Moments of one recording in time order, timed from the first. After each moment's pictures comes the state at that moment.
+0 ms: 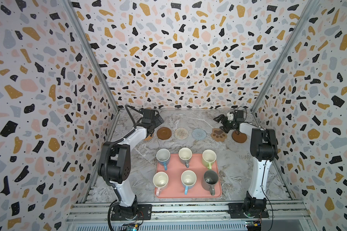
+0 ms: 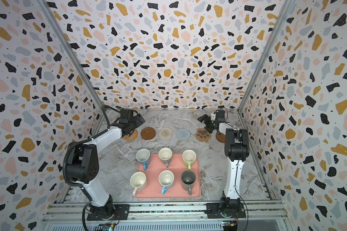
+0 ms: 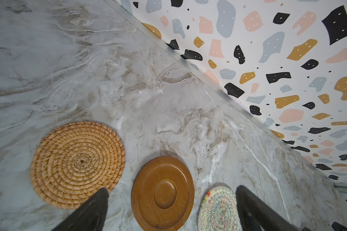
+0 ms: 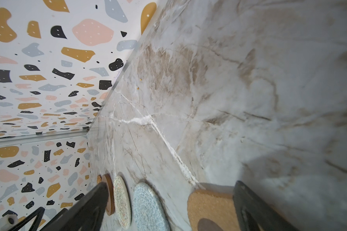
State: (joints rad) left arm -0.21 1.79 1.29 -0.19 -0.11 -0.72; right arm -0.01 2.22 1.55 -0.10 -0.62 0.74
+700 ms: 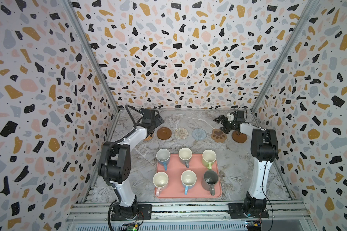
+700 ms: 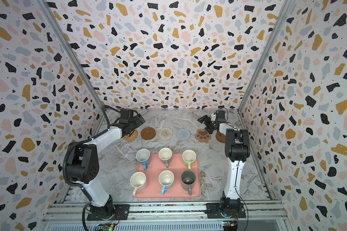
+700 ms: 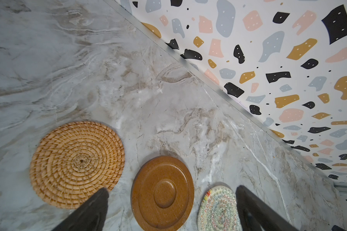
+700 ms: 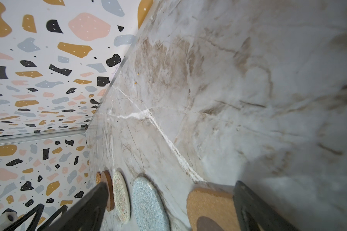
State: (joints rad) left arm -0.21 1.79 1.29 -0.19 -0.11 -0.72; right arm -0.01 2.20 1.52 -0.11 -0.62 0.74
